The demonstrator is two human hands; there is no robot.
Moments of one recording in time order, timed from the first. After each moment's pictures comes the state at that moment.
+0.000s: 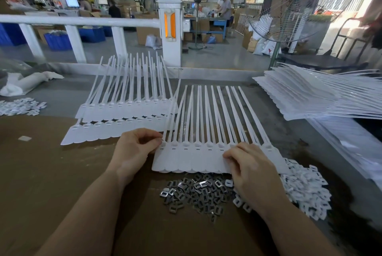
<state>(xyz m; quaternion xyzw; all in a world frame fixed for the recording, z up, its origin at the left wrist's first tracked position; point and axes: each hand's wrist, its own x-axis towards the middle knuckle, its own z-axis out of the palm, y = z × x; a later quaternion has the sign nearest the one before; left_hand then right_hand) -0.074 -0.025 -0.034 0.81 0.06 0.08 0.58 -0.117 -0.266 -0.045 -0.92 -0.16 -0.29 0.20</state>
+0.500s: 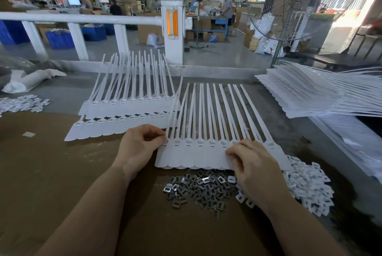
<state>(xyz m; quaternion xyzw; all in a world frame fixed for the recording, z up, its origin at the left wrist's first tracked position) -0.071 -0.025 -0.038 0.83 0.05 0.10 0.54 -0.117 -0.266 -0.046 -0.93 -0.15 -0.28 0.20</state>
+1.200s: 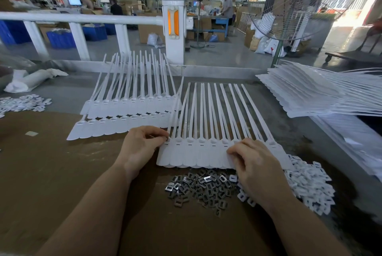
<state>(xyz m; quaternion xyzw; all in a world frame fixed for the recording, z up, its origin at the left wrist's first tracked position) -0.070 -0.025 -0.038 0.82 0.05 0.07 0.57 -0.118 -0.265 -0.045 -0.93 -0.15 -0.27 0.21</state>
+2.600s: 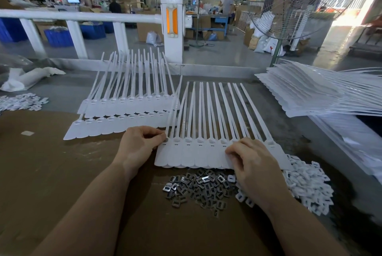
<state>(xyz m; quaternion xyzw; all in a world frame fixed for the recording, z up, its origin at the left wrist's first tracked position) -0.064 -0.023 -0.044 0.82 0.07 0.07 0.57 -0.116 -0.265 -0.045 -0.93 -0.15 -0.27 0.21</state>
